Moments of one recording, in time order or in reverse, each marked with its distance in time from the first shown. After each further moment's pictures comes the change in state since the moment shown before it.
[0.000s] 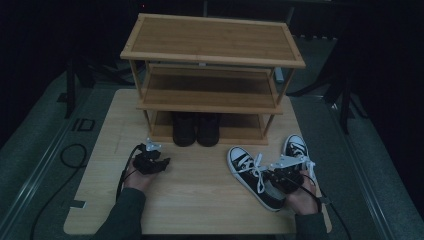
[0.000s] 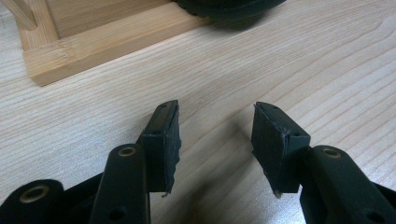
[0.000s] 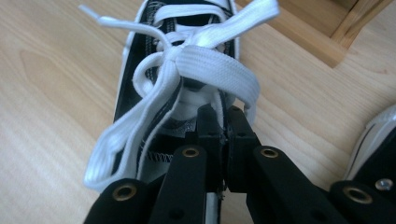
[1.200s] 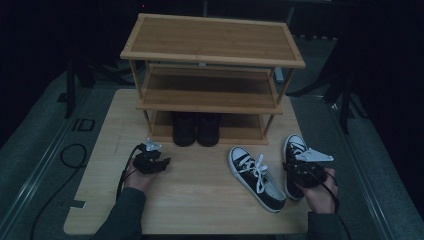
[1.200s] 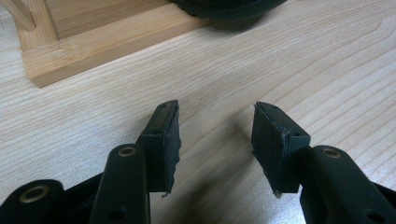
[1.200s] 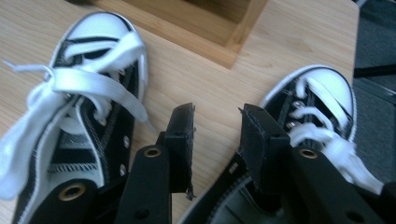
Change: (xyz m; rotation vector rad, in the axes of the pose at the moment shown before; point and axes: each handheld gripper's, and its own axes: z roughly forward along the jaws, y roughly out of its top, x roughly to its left) left arm 0.000 0.000 0.001 -0.002 0.001 0.001; right arm -0.039 -0.011 -0.037 -0.093 -0.189 0.157
